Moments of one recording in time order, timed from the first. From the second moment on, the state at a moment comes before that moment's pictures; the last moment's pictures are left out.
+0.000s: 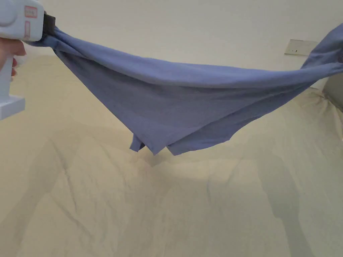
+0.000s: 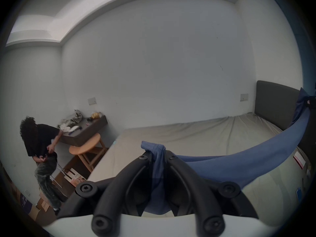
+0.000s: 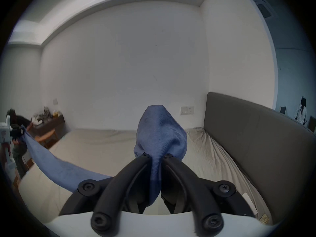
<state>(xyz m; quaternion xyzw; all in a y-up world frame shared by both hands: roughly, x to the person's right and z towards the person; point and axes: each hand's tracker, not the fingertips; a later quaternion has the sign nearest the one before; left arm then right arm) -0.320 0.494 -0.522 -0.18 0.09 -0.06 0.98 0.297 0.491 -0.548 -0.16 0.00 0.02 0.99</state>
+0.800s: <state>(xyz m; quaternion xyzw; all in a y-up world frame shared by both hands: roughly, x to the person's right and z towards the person) -0.326 0.165 -0.295 -0.47 0.07 -0.02 0.88 0.328 0.194 -0.299 -0.52 0.00 -0.05 0.85</state>
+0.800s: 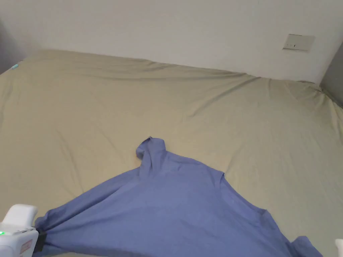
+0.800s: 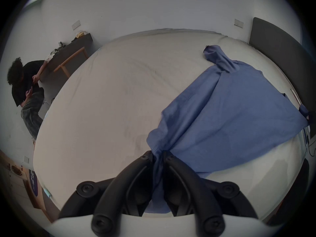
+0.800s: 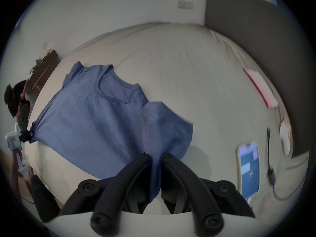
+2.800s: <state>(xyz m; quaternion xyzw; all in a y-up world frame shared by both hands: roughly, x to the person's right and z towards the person) -0.264 0.291 -0.223 -0.28 0.09 0.00 0.95 0.084 0.379 -0.255 -0.09 0.12 0.15 0.98</state>
